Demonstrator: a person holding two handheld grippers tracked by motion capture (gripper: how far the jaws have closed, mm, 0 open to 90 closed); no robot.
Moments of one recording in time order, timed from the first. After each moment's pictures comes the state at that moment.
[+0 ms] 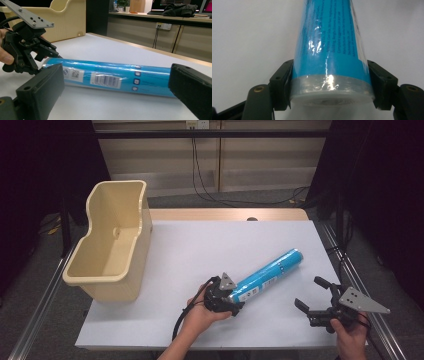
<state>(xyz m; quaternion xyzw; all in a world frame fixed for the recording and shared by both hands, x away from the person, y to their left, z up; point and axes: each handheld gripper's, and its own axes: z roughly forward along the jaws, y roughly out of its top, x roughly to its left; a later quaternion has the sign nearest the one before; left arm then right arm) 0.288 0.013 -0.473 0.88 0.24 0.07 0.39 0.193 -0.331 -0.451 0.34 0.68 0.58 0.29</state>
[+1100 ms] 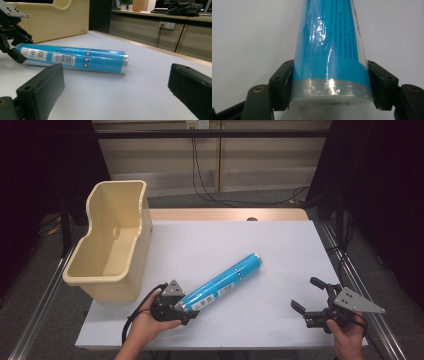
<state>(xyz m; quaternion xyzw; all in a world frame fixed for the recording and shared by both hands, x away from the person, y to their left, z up) 0.274 0.136 -0.464 0.88 0.28 0.04 0.38 0.194 -0.323 -0.452 0.34 0.69 0.57 0.29</state>
